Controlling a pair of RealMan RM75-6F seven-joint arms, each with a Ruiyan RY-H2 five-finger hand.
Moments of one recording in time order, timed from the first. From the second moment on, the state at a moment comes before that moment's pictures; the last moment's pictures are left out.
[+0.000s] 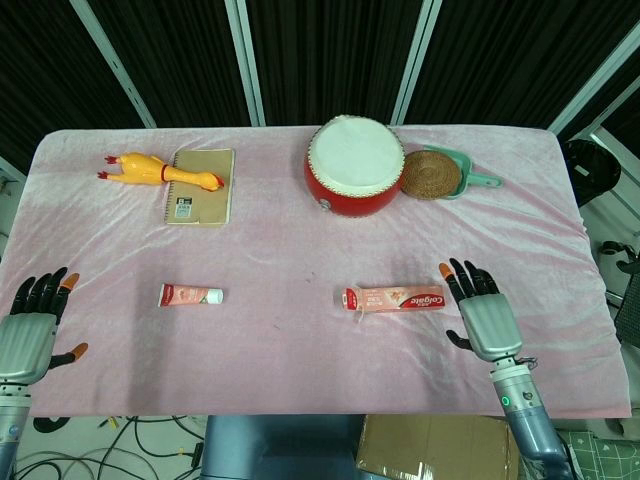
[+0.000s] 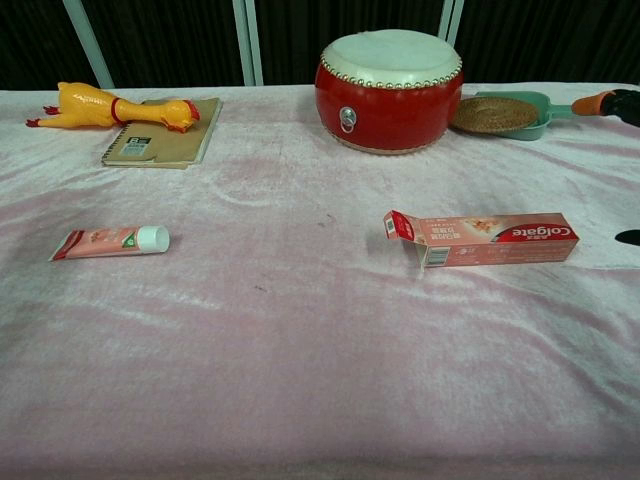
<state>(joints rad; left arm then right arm) -0.14 -1.16 -0.04 -1.66 1.43 1.42 0.25 0.34 -1.33 0.14 -1.78 -1.32 1.26 -0.53</state>
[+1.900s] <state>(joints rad) -0.15 -1.18 -0.06 -1.62 1.40 1.41 0.24 0.51 -1.52 0.17 -1.45 -1.08 1.06 -0.53</state>
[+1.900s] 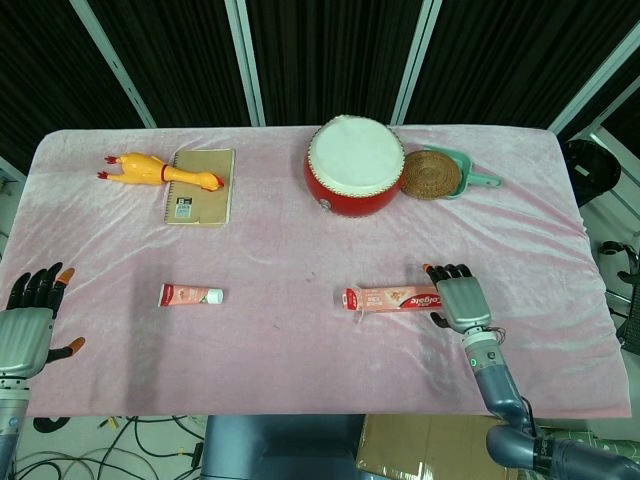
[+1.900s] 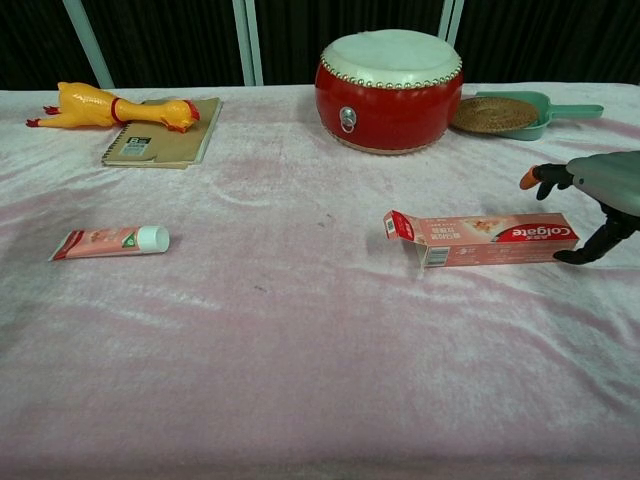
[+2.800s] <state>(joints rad) -0.17 -1.18 -0.07 -1.60 1.39 1.39 0.22 0.55 -1.59 0.17 -1.40 -1.06 1.04 -0.50</state>
